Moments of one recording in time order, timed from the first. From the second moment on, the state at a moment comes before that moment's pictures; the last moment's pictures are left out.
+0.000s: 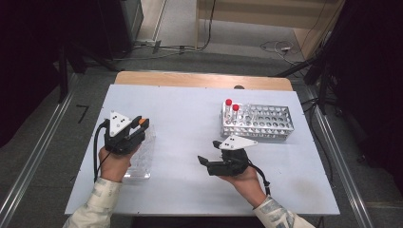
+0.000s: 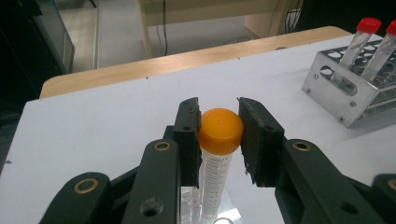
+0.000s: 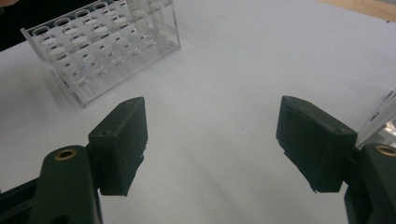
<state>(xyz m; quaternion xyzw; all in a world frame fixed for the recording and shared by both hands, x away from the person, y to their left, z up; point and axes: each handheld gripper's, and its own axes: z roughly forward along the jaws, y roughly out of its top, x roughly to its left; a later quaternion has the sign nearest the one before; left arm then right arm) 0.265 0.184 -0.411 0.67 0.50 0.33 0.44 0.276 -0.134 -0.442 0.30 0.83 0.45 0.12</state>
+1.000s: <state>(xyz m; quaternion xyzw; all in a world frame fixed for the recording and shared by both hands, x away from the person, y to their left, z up) 0.267 0.185 -0.421 0.67 0.52 0.31 0.43 0.275 -0.136 -0.441 0.30 0.83 0.45 0.12</state>
